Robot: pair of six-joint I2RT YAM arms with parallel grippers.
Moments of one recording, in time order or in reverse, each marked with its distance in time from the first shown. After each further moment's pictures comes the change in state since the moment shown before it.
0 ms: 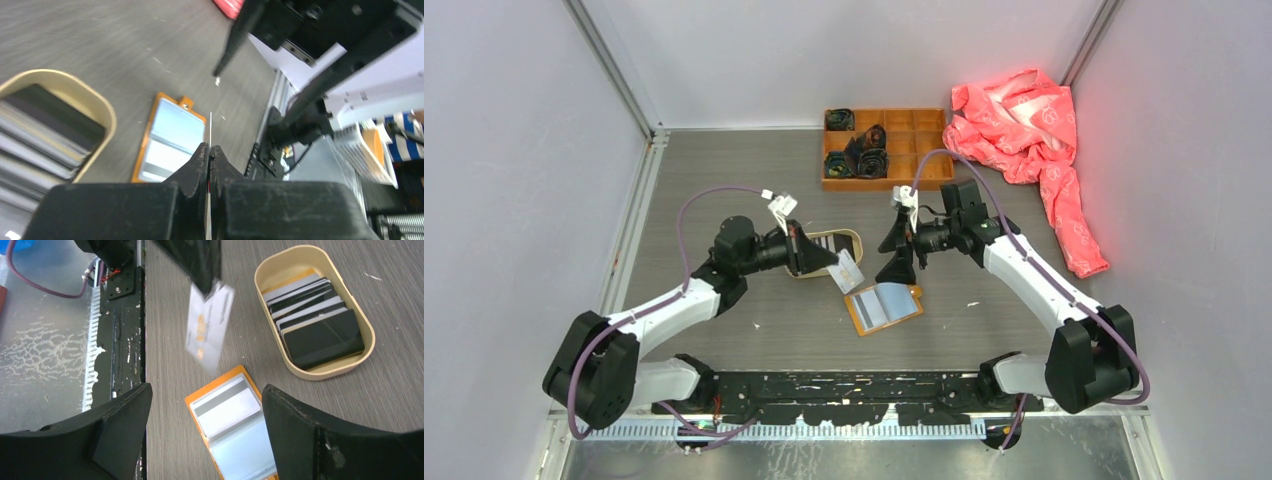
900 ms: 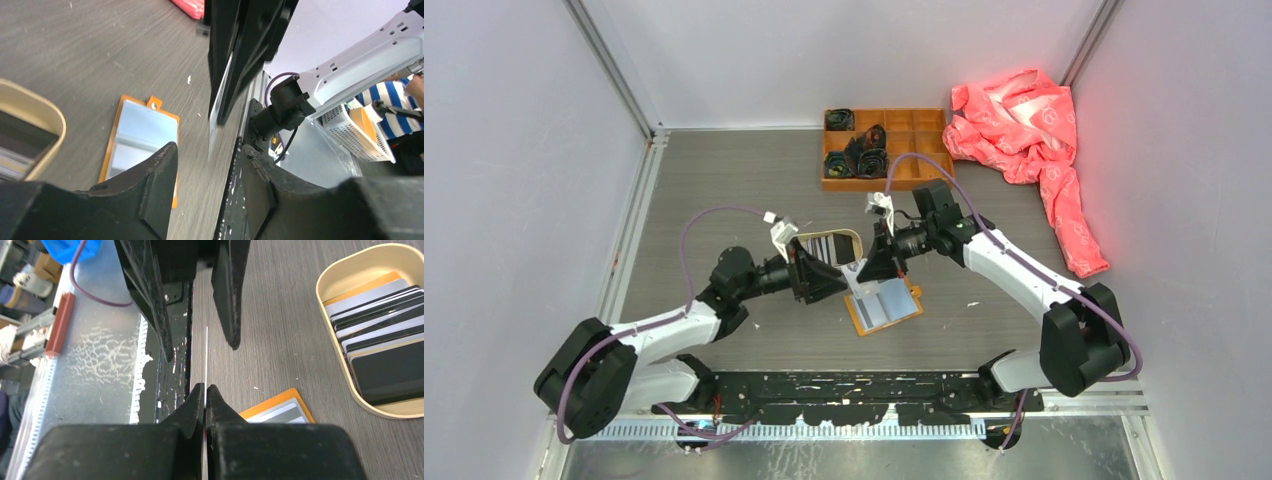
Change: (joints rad) left arm -0.136 -0.050 -0.150 0.274 -0.006 -0.003; right arm 0.145 0.092 0.028 0.063 -0.059 0.157
